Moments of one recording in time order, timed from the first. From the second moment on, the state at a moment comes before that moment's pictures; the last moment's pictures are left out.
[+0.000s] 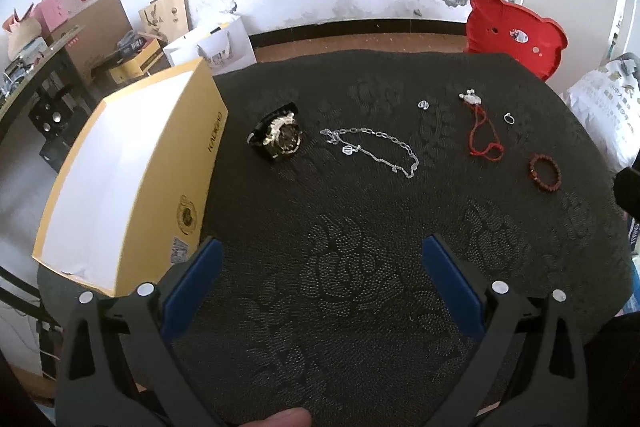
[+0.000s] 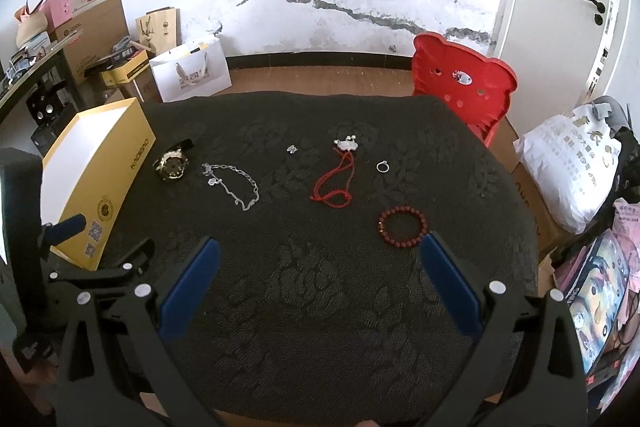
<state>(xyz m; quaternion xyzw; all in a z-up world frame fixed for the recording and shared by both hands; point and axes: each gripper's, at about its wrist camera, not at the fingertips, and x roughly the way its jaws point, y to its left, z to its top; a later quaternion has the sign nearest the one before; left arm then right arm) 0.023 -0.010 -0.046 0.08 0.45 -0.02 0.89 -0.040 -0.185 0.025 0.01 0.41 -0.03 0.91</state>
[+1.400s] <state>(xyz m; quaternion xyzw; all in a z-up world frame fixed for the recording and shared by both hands) 0.072 -0.007 -0.078 0.07 0.47 -0.03 0.88 -0.014 -0.199 0.001 0.03 0.43 -0.03 0.90</state>
